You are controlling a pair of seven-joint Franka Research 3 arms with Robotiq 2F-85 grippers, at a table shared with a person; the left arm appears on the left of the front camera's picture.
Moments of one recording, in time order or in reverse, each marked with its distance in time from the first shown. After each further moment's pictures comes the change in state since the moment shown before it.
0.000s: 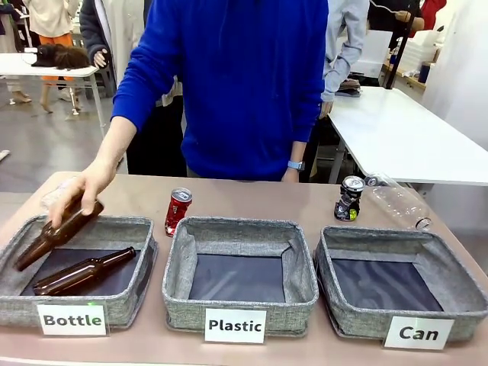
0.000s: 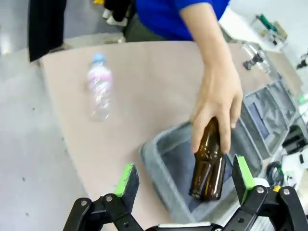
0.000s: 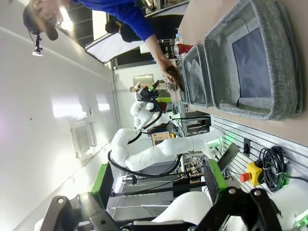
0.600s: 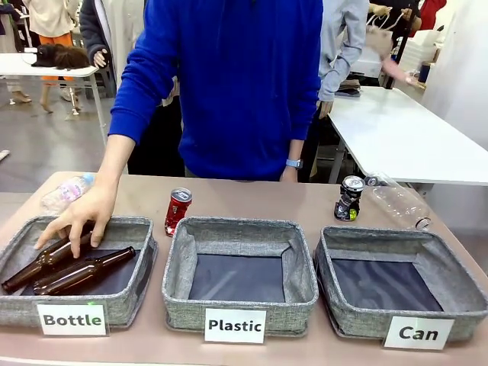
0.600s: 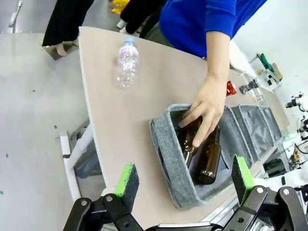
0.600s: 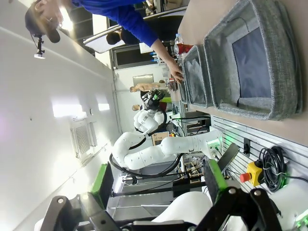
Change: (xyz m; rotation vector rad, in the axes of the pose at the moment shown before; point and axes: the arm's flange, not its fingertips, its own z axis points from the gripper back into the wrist) left arm -0.081 0.029 0.061 -0.025 -0.145 0.170; right arm 0.000 0.000 0.000 0.000 0.000 0.000
